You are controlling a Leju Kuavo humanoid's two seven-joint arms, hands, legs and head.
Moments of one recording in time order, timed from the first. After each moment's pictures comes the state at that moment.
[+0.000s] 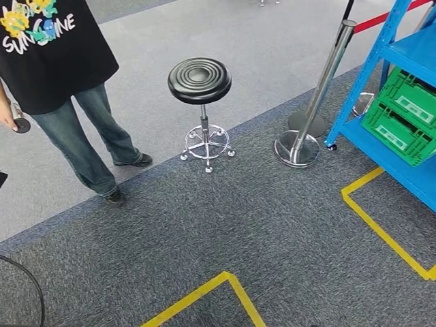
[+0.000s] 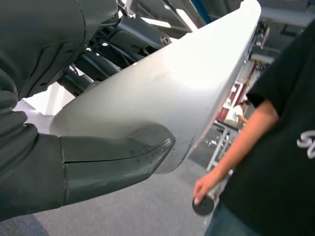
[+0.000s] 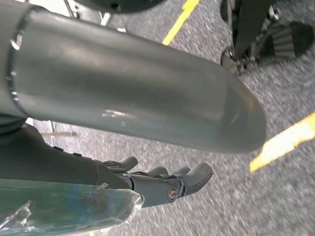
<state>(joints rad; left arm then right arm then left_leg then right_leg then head) -0.36 0.34 0.26 -1.07 -0.58 0.34 -0.31 -0.10 0.18 -1.02 -0.19 0.97 -0.17 0.07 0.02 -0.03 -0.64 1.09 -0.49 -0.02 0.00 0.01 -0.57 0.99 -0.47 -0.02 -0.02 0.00</state>
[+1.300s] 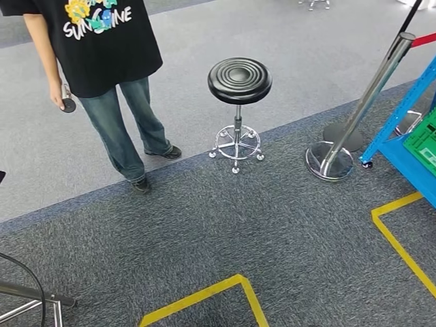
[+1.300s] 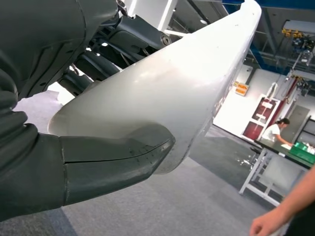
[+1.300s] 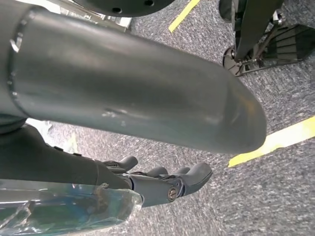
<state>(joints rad) -0.37 0.33 0.27 -1.06 -0.56 0.35 -0.33 -0.10 0.18 -1.02 -0.19 0.98 -0.17 0.08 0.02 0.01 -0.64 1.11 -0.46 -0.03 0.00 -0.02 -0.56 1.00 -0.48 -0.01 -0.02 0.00</state>
